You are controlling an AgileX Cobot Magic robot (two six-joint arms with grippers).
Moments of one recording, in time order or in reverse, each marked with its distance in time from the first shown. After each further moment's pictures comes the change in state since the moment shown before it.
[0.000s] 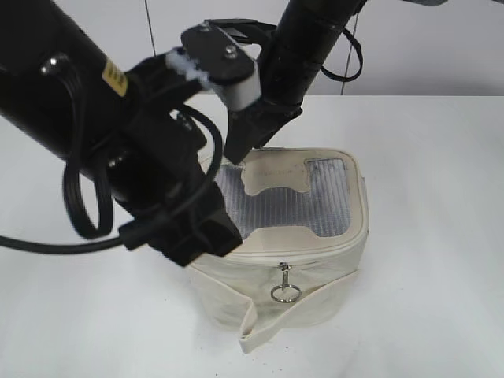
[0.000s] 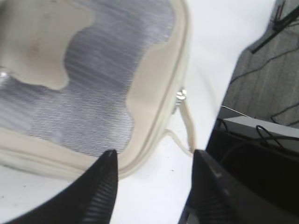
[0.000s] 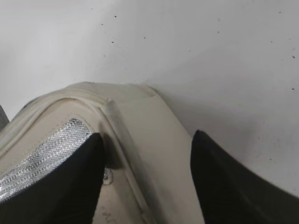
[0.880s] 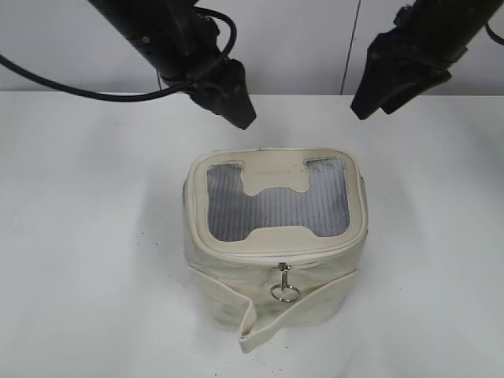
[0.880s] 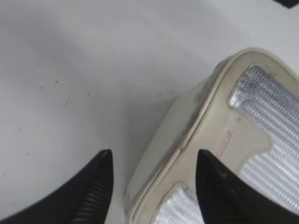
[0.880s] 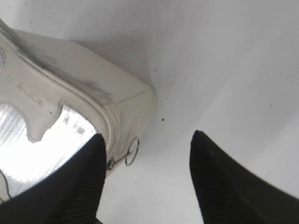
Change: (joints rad) left arm 0.292 0.396 -0.504 -0.116 0.113 0.063; right arm -0.293 -0.307 0.279 -0.035 -0.003 0.094
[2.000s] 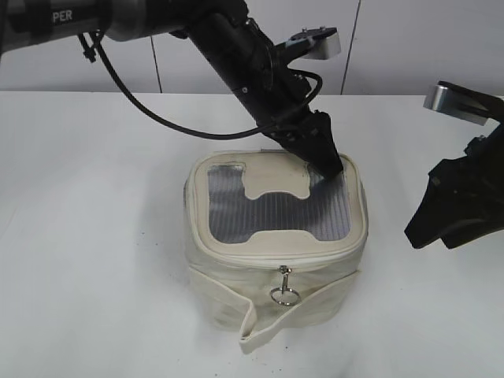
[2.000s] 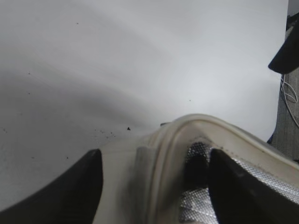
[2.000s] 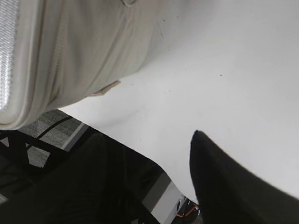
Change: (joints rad) left arm -0.063 0.431 -0.418 -0.288 0.249 0.217; right arm -0.107 -0.322 0.690 0.101 -0.176 0.059
